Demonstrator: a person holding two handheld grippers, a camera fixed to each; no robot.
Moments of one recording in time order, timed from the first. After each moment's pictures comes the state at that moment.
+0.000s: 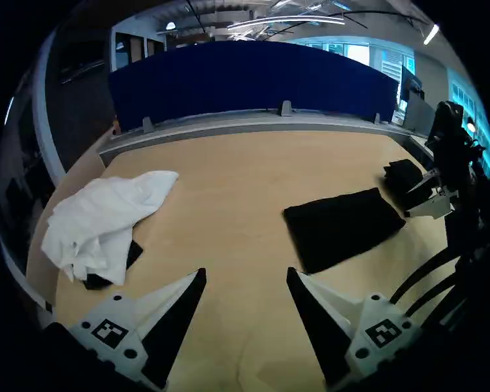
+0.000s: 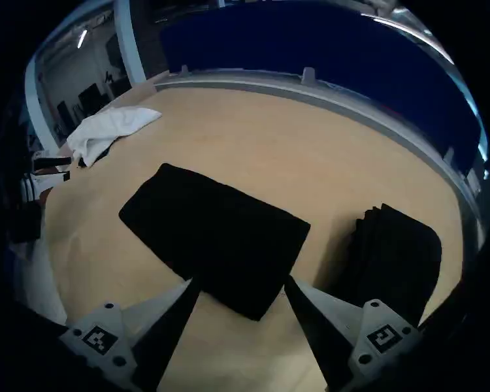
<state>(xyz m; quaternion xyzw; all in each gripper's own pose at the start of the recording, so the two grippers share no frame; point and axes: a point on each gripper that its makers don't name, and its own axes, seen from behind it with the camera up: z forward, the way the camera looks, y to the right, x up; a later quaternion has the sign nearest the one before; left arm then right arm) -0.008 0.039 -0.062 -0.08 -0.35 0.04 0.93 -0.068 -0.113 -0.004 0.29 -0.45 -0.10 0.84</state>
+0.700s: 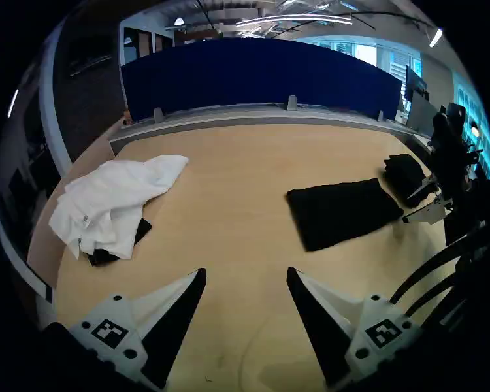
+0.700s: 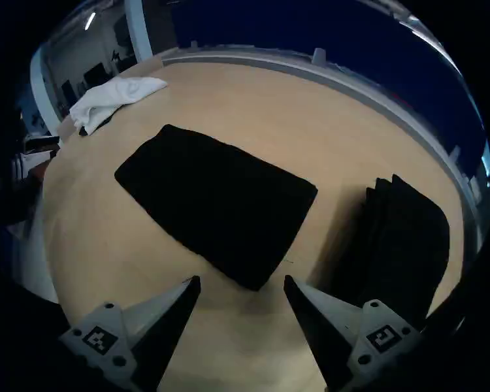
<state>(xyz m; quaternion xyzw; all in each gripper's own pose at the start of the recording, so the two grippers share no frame) -0.015 0.032 -0.103 -0.06 -0.36 0.03 0.93 -0.104 -0.089 -0.038 0.30 -0.48 -0.13 0.81</state>
